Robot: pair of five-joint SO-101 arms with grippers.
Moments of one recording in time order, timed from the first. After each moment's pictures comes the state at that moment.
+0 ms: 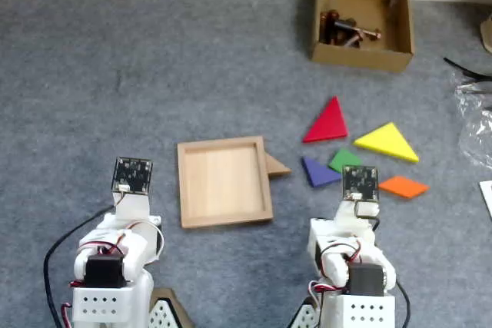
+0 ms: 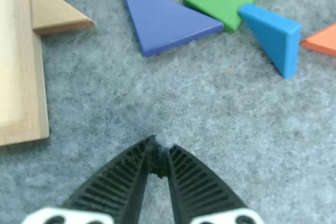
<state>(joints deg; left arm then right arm) -6.3 -104.0 96.0 76.4 1.3 -1.8 -104.6 95.7 72.7 0.8</state>
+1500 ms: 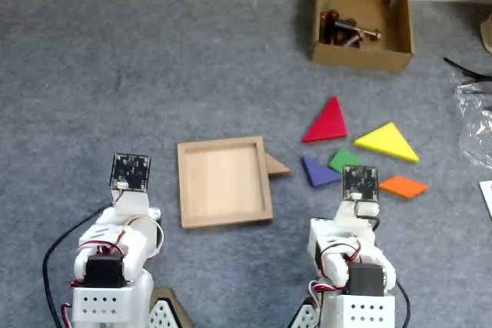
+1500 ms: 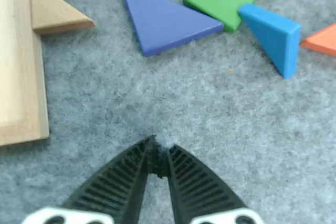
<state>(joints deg) -6.3 -104.0 96.0 70.5 1.3 -1.8 -104.6 95.7 72.7 0.8</state>
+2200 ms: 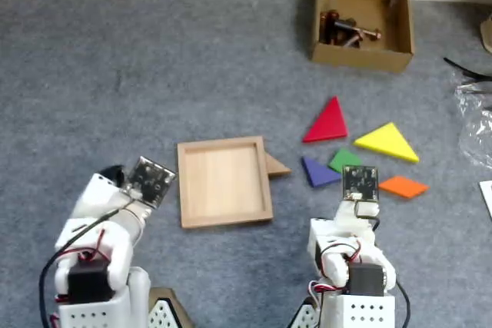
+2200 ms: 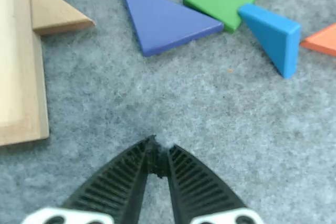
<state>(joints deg) -11.8 -102.8 81.2 66.9 -33.8 -1.8 -104.6 95.7 72.7 0.8</state>
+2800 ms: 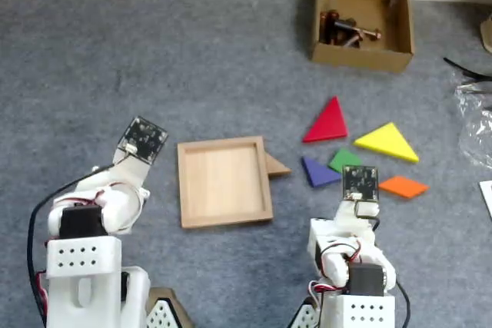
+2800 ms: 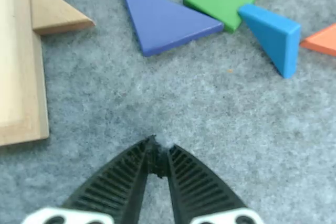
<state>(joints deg) -11.9 -64.2 66.2 68.4 -25.7 -1.8 -104.6 95.7 72.7 0.8</state>
